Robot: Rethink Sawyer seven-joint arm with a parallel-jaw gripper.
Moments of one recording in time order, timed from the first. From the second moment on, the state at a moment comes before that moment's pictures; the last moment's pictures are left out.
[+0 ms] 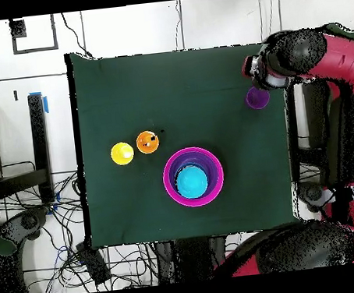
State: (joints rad) arm -0.72 -0.40 0.50 0.91 -0.46 1.16 1.77
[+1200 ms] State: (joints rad) arm -0.71 -0.31 0.50 0.87 -0.46 1.17 1.74
